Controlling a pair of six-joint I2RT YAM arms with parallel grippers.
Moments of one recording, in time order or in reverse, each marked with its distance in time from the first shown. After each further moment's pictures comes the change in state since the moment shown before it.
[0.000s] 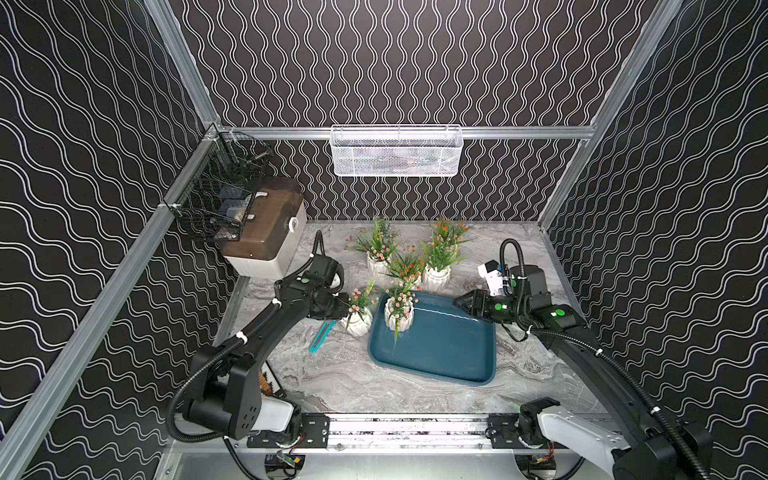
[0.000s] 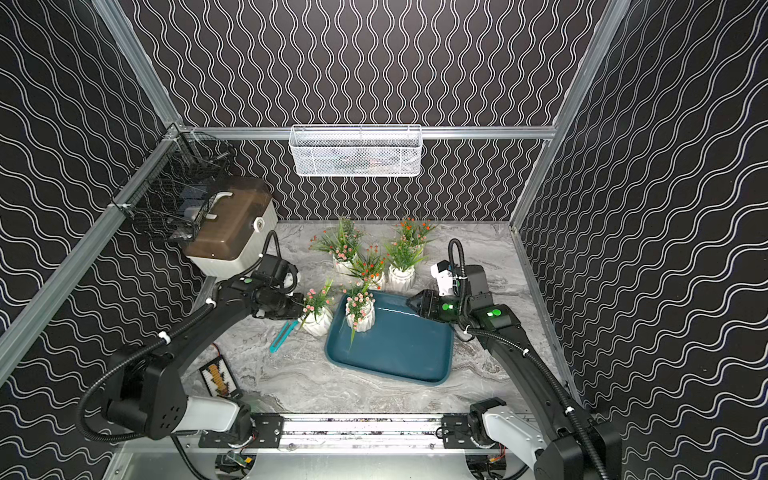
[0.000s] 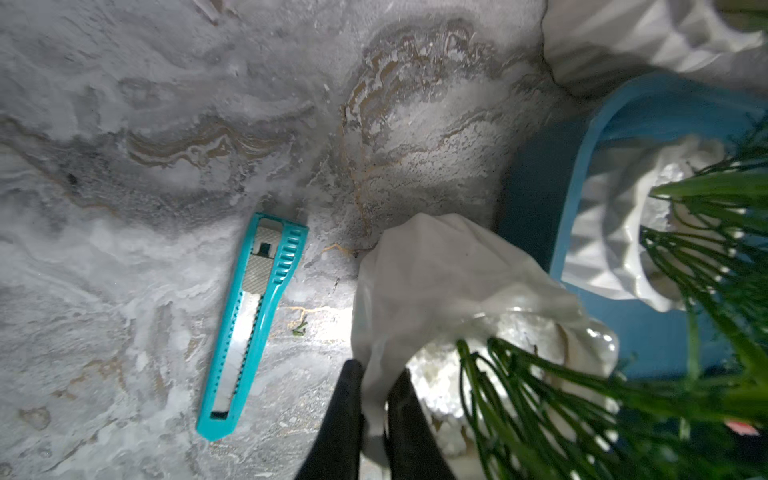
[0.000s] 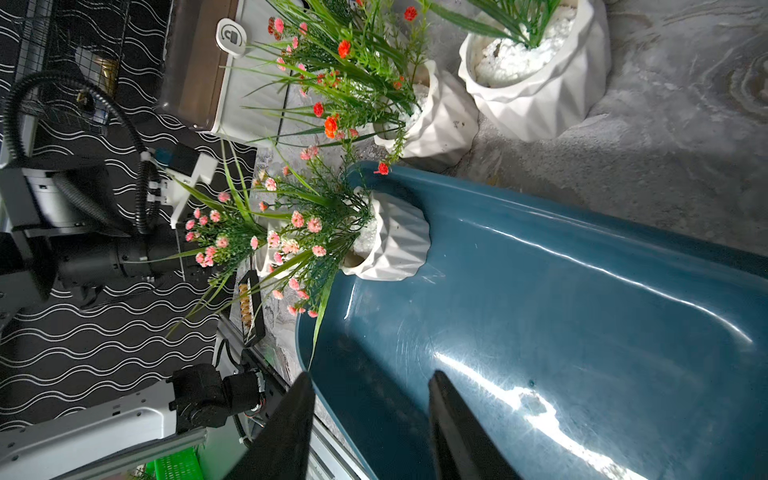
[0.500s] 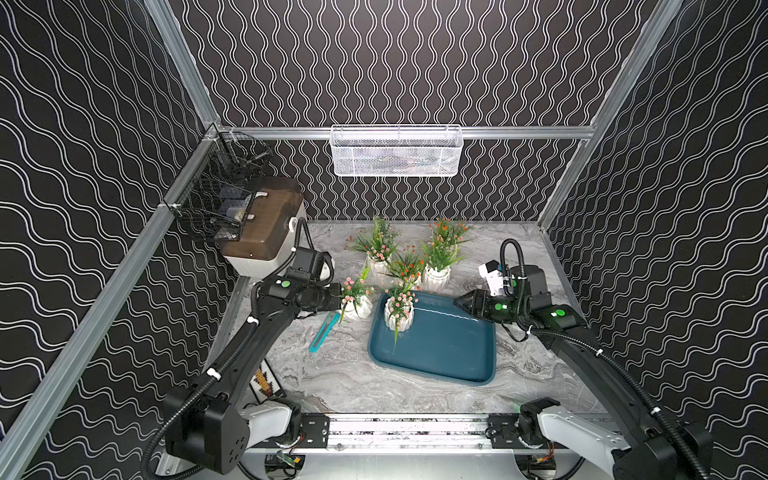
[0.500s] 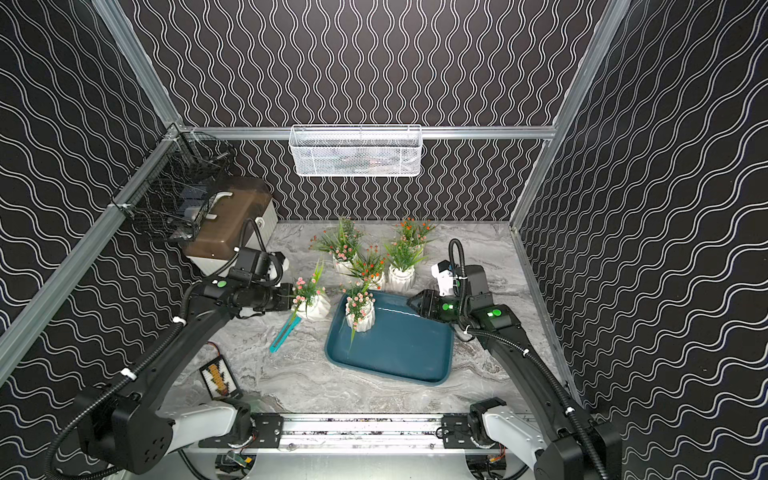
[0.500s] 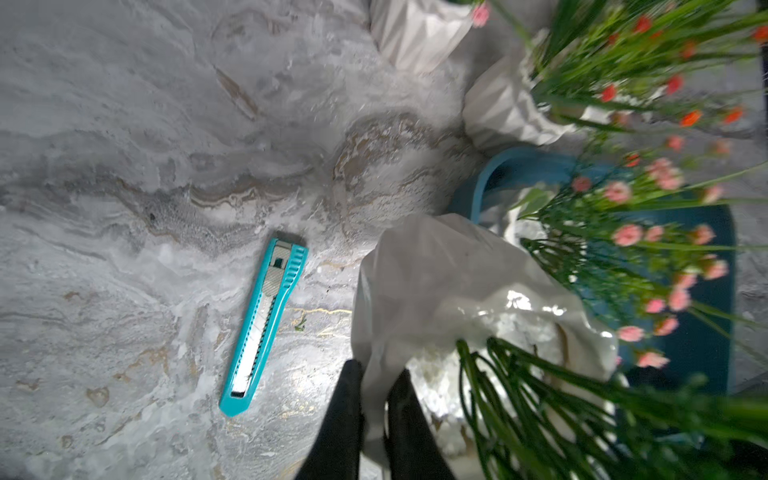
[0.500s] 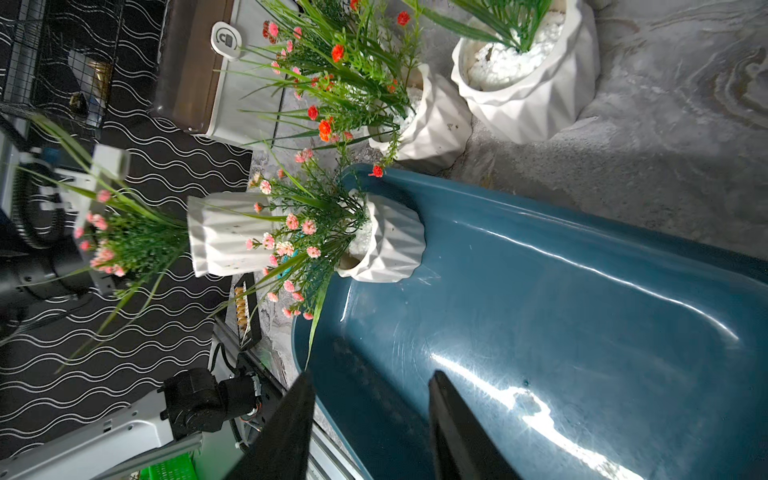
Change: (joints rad) left arm 0.016 -0.148 0.119 -0.084 0.027 0.000; right arm 0.000 -0.006 0.000 -0.003 0.016 0.000
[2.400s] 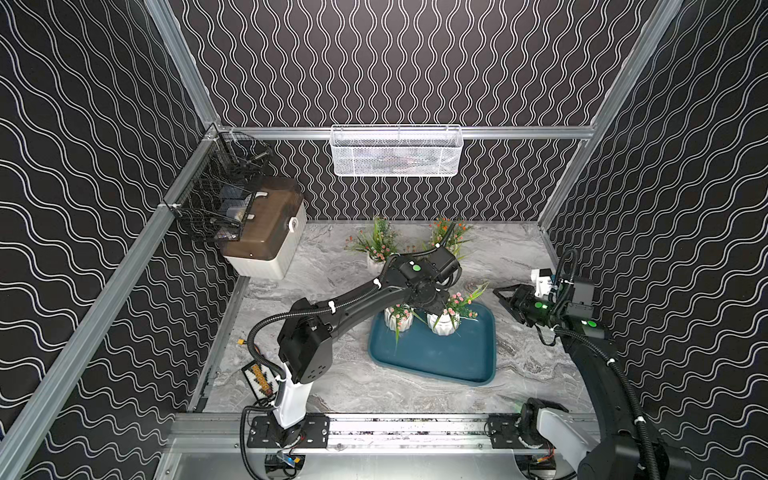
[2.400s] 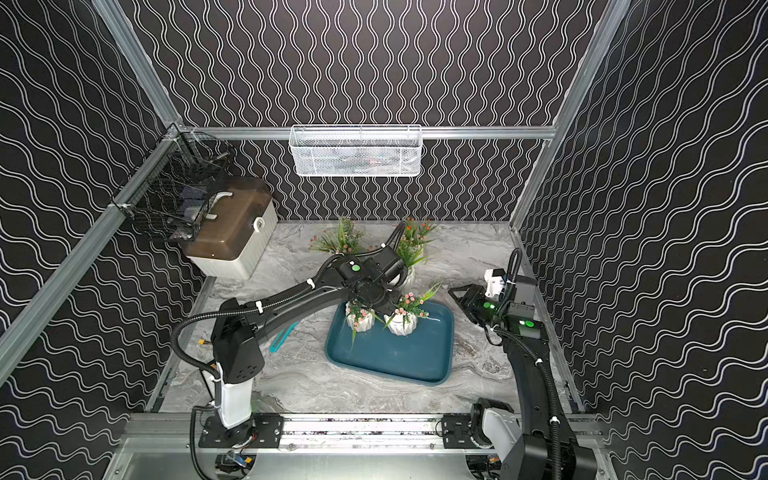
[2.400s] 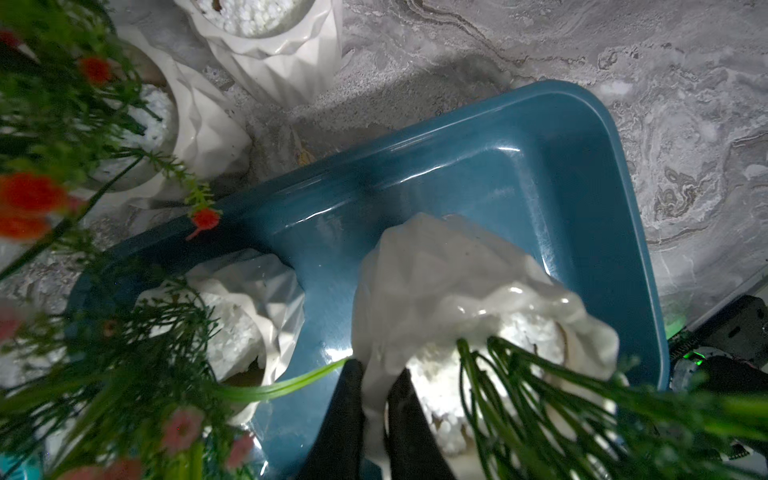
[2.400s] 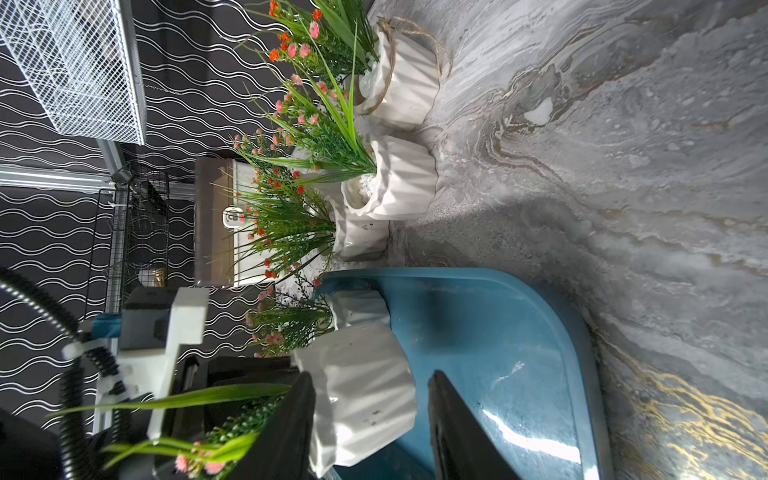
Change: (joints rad) left arm -0.656 0.739 0.702 -0.115 -0.202 -0.105; right arm -0.478 -0.055 -0.114 0.069 -0.185 0.159
